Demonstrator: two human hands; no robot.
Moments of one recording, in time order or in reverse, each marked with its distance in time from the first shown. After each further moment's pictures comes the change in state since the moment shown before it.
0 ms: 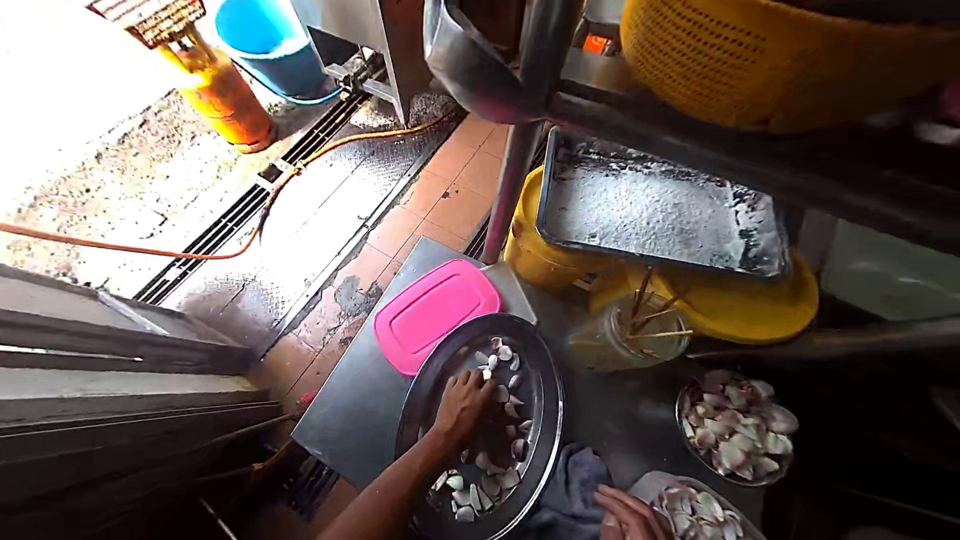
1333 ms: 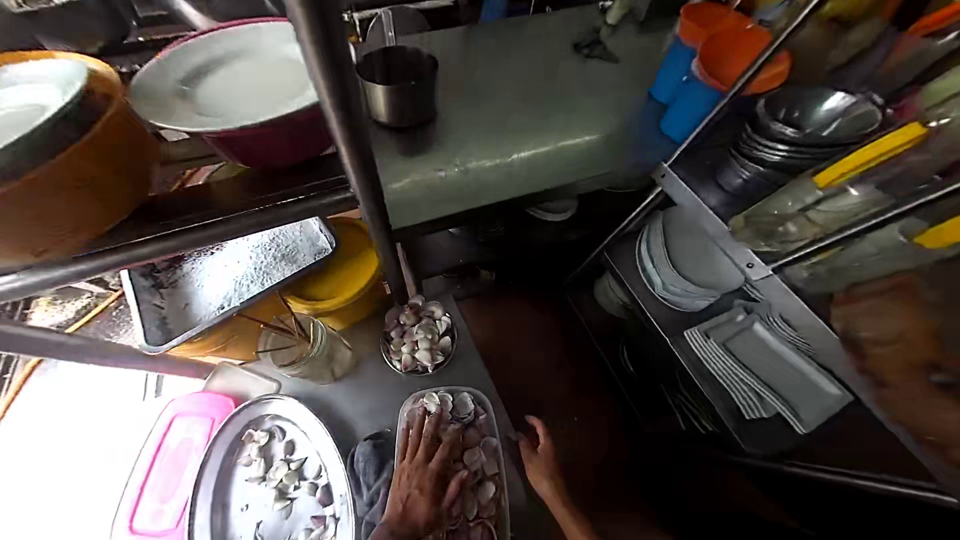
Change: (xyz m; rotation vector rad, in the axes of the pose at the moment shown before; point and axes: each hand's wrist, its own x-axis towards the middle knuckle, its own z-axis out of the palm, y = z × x) left_hand -0.042 0.230 0.132 0.116 0.090 0.860; right_hand -0.123 0.186 -0.097 0.159 0.253 1.019
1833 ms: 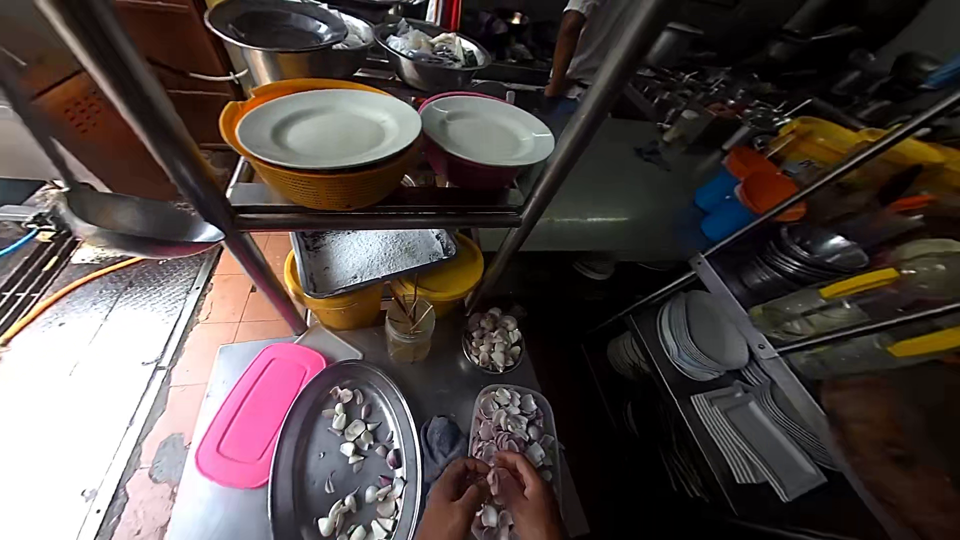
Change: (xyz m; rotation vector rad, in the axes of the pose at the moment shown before) left_hand -0.087 0.008 -0.116 -1.400 -0.037 -0.541; right_hand -0.147 -0.133 0.059 0.059 -0.158 -0.298
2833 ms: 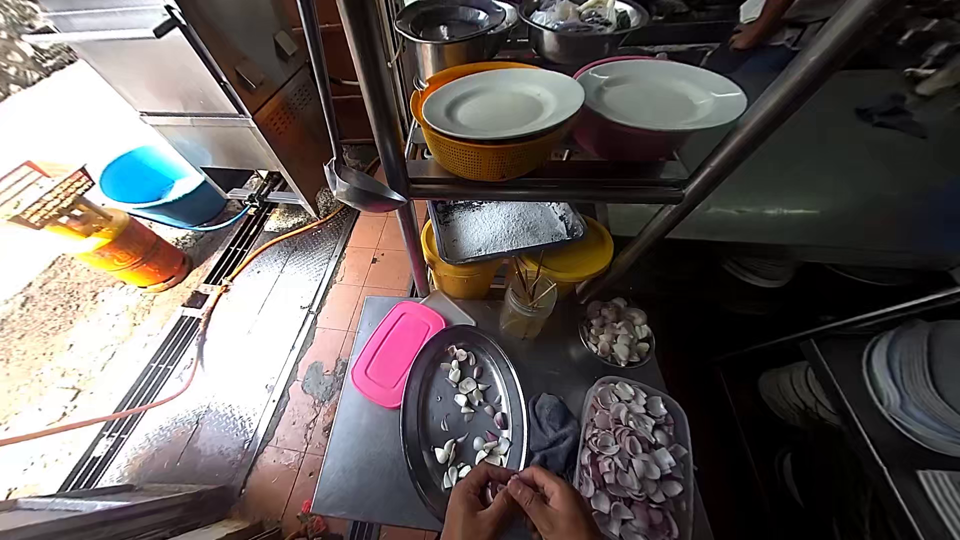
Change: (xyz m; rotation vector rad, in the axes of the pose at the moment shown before) left_hand -0.131 0.005 -0.073 0.069 0.389 0.141; right_hand -0.064 -0.102 0.082 0.101 -0.552 0.068
